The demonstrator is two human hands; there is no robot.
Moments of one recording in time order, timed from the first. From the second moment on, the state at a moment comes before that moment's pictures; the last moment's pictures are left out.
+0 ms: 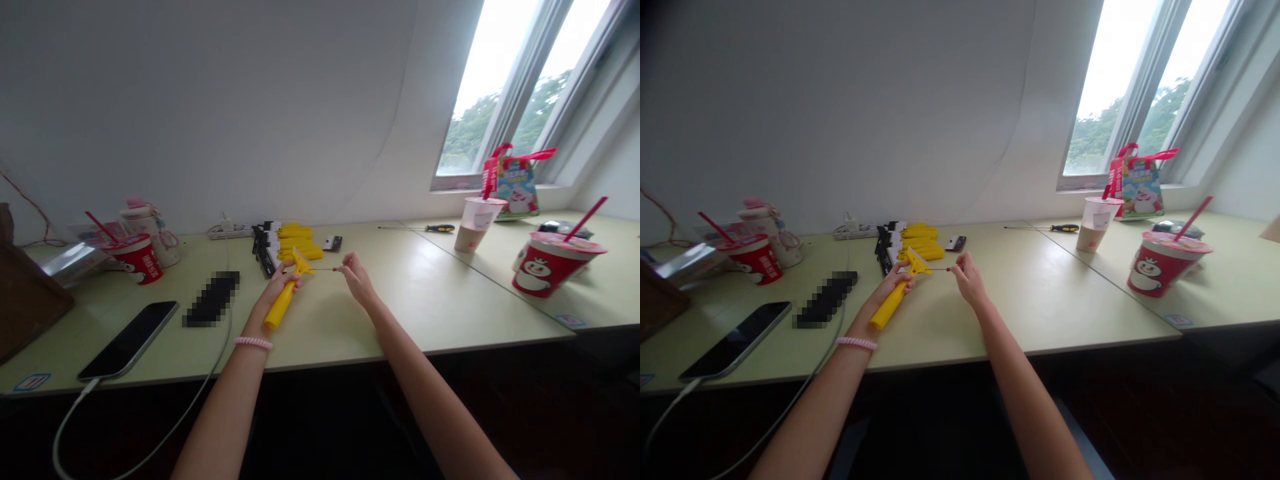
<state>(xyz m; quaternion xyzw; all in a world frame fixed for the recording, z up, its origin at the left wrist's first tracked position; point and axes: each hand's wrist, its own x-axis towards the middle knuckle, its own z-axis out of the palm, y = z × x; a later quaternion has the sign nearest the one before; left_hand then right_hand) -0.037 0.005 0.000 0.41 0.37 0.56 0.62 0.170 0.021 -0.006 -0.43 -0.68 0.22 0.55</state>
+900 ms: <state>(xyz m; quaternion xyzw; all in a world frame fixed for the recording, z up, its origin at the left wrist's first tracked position) -0.039 0.002 -0.001 0.43 0.36 0.56 0.61 0.170 0.018 -0.005 -0.43 -0.71 0.21 0.51</state>
